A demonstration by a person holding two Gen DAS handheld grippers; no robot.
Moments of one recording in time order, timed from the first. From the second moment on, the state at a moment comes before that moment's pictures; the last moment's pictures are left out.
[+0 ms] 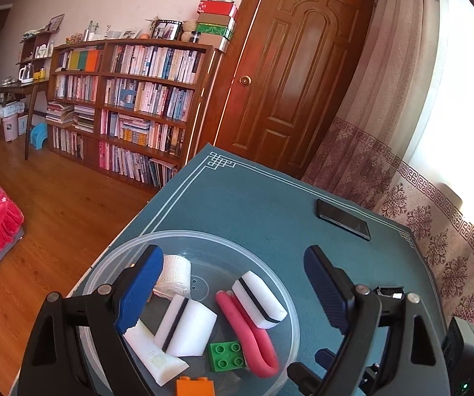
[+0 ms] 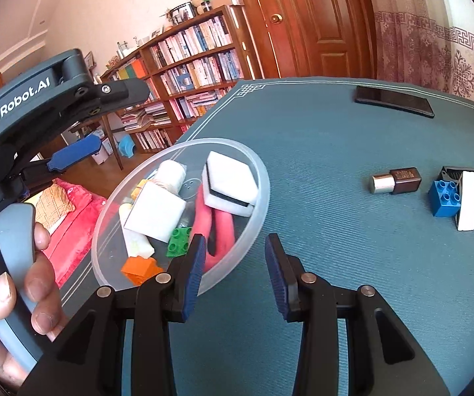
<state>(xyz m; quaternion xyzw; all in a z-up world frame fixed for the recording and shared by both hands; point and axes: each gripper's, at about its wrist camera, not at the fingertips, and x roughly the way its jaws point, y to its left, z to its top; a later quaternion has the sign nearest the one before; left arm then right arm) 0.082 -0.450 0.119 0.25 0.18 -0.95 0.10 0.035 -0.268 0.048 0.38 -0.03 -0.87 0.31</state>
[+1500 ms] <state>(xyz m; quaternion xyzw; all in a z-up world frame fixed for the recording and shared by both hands) 0.025 -0.293 0.072 0.35 0.05 -0.94 -0.03 -0.053 -0.100 0.043 0.36 -0.07 -0.92 0.12</state>
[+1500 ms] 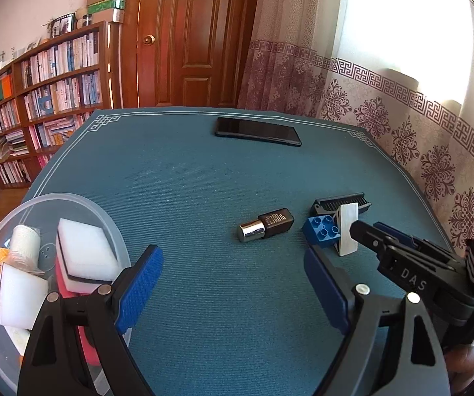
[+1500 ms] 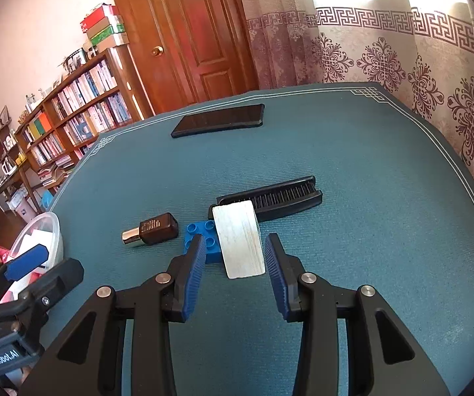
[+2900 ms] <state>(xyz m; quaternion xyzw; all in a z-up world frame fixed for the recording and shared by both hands) 0.009 -0.289 0.036 0.39 0.04 -0.92 -0.04 -0.083 -0.105 0.025 0.37 -0.07 -0.92 0.12</state>
